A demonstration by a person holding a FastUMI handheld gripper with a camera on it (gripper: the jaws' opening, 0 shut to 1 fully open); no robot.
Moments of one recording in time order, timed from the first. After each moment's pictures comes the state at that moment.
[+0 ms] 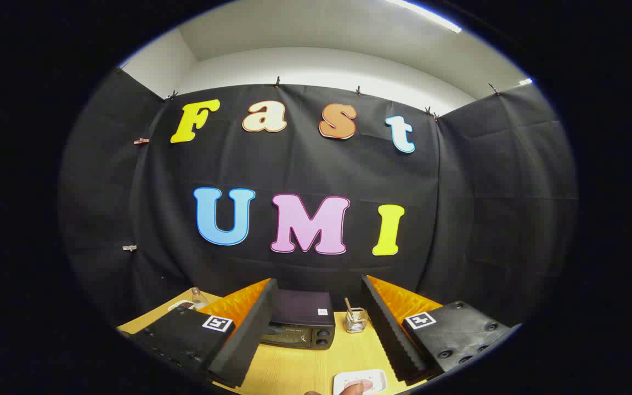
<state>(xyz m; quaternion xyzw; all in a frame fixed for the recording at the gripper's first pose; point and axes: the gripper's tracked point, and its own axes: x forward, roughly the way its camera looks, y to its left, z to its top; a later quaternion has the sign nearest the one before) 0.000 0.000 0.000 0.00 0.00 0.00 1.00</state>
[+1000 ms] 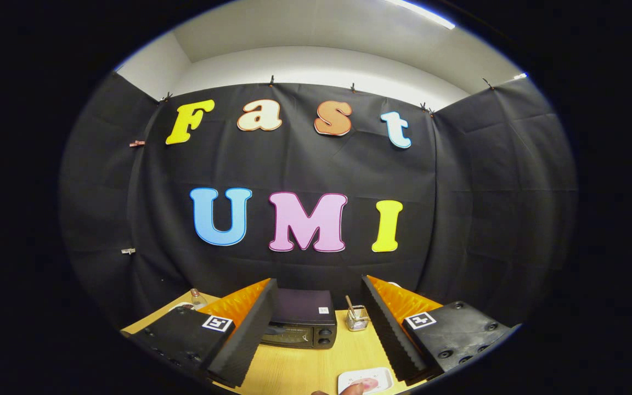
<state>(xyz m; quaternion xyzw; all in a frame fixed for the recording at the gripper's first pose) 0.006 -0.002 -0.011 0.02 0.01 -0.01 1.00</state>
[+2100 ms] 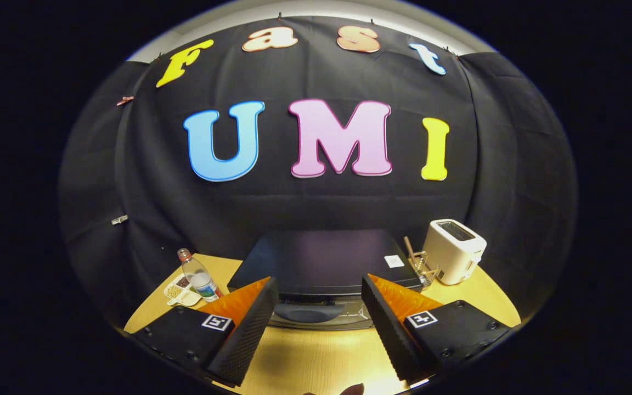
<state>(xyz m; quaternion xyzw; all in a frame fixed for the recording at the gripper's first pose) 0.168 0.126 -0.241 0.05 0.19 0.02 0.98</state>
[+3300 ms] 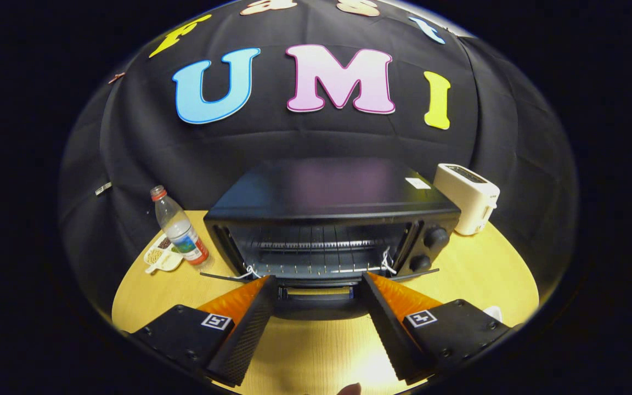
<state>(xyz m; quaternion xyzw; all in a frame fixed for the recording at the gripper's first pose) 0.120 0.146 -0.354 0.04 0.29 0.00 0.96</state>
